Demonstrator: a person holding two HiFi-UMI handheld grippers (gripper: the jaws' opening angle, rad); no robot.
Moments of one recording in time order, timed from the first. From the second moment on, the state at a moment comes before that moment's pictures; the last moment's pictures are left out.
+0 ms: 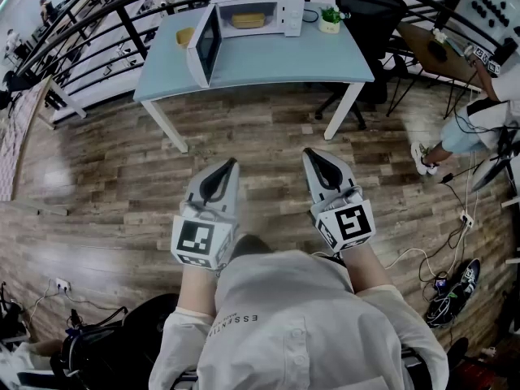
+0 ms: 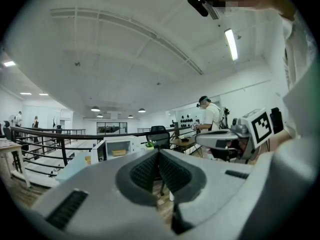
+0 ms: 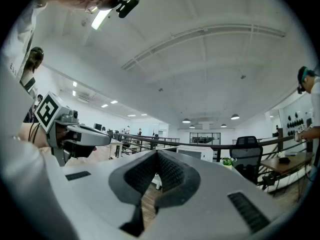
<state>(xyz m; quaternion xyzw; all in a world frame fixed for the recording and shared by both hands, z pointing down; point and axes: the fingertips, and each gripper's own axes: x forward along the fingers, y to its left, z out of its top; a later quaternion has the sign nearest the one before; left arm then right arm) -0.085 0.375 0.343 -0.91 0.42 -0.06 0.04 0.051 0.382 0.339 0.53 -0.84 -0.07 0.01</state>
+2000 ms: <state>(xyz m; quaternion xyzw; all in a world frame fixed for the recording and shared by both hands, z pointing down) -0.097 -0.033 0.359 -0.92 0.38 -0.08 0.00 0.048 -0.036 0.375 0.56 -0.82 -0.04 0.13</state>
